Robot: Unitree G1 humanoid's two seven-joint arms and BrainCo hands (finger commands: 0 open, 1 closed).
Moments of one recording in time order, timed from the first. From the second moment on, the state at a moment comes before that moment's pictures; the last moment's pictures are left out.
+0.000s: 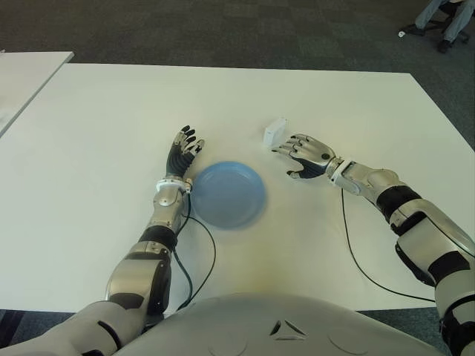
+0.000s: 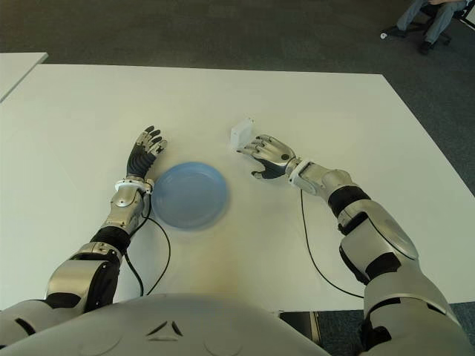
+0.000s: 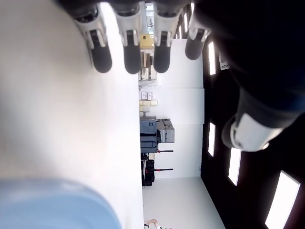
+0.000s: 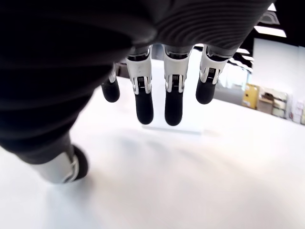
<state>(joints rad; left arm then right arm) -0.34 0.06 0.10 0.99 -0.03 -0.50 0.00 -0.70 -0.63 0.83 0.93 -1.06 -0.59 -0.58</state>
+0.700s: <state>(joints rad) -0.35 0.06 0.10 1.03 -0.02 -0.53 0.01 -0.69 -0.65 0.78 0.80 -1.08 -0.62 -0.65</state>
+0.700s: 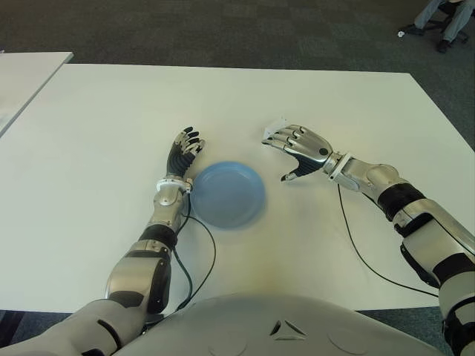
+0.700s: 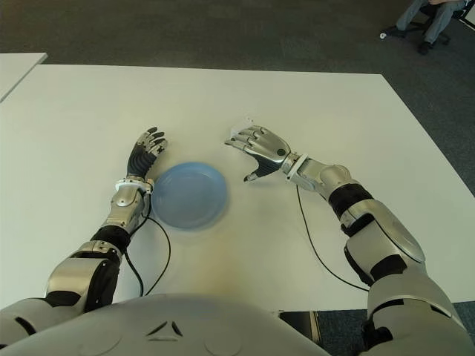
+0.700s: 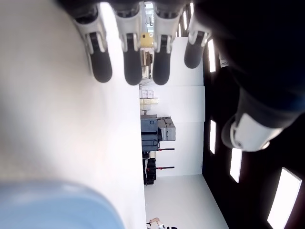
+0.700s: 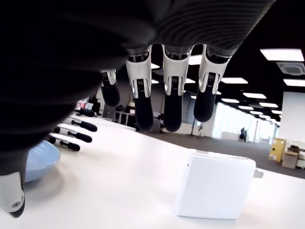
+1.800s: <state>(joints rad) -0.35 0.06 0.10 1.03 -0.01 -0.54 0.02 -0.82 -0.42 0.74 1.11 -1.00 -0.57 -0.43</state>
